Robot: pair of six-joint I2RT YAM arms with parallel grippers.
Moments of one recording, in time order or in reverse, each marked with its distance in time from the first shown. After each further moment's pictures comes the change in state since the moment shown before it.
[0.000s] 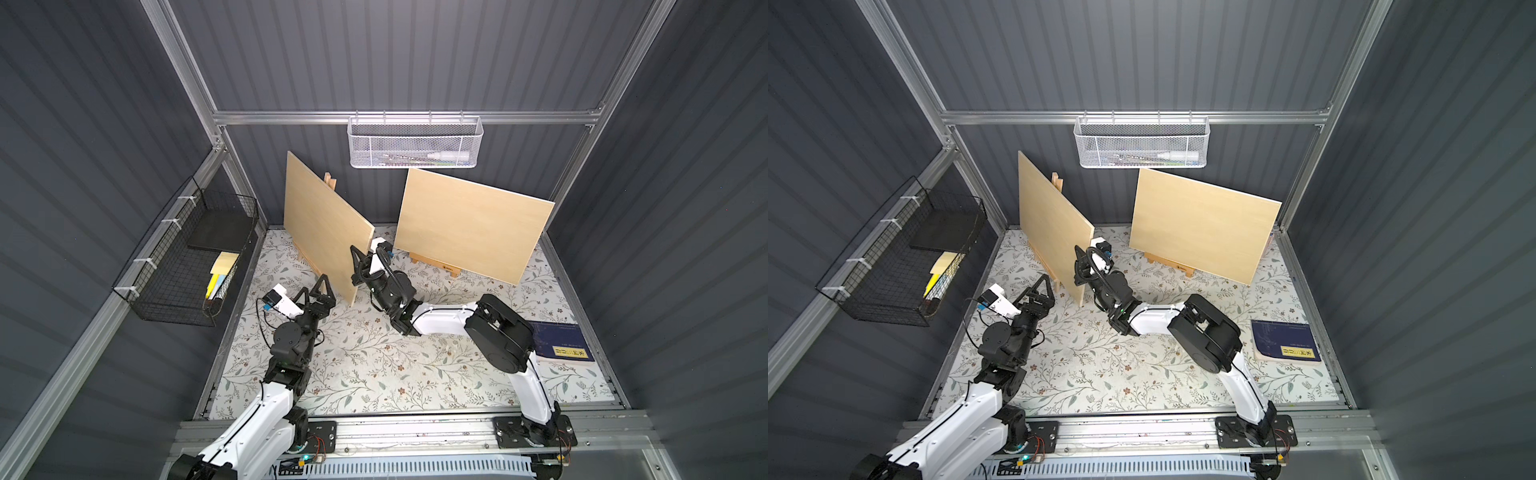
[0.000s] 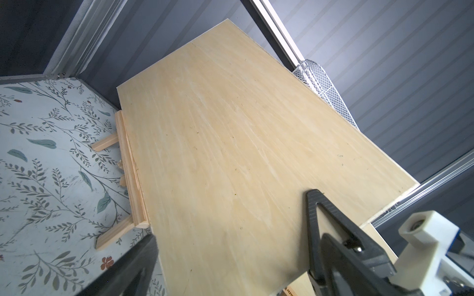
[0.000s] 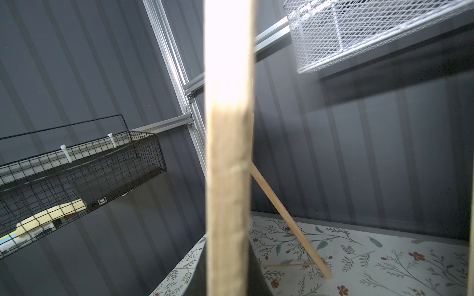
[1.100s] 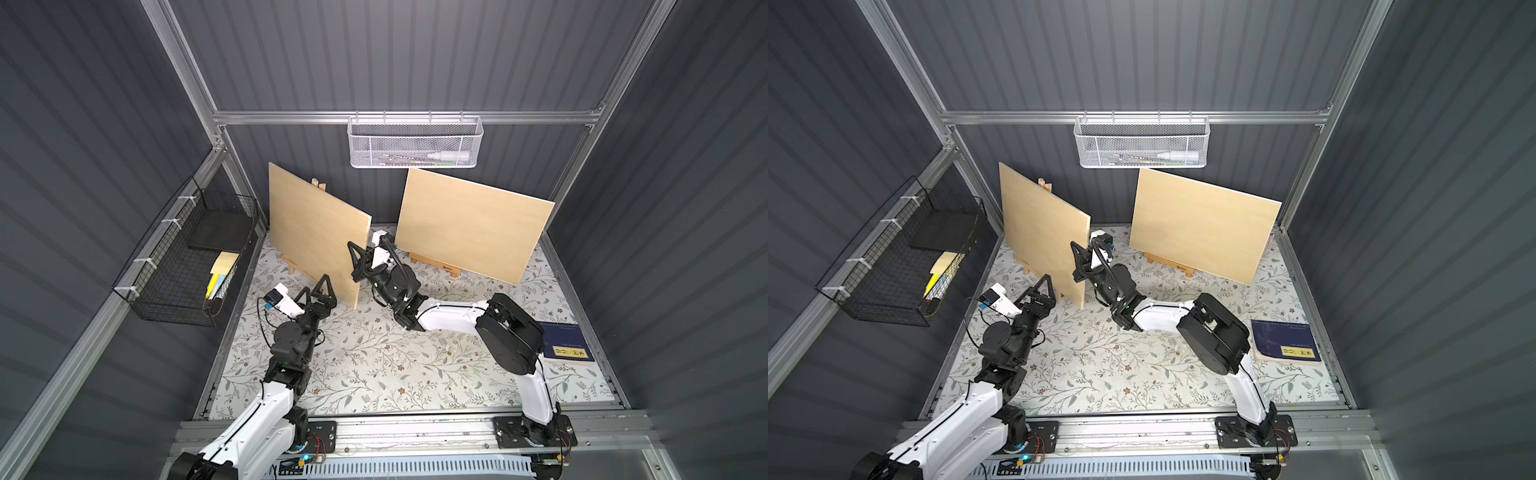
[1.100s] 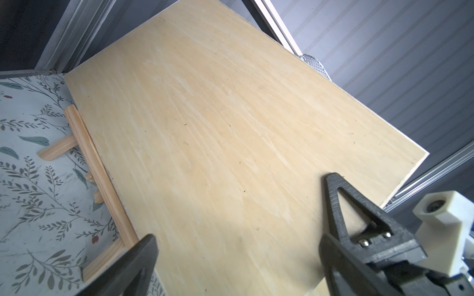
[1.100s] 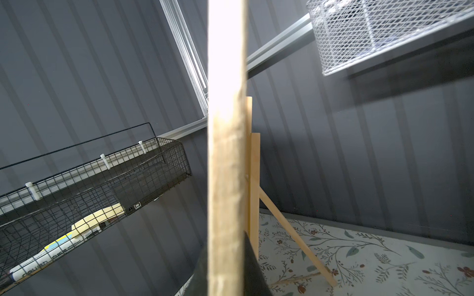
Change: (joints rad) left arm 0.000 0.009 0.000 0.001 0.019 0.000; right arm -0.016 -0.067 0.019 -0.086 -0.122 0.079
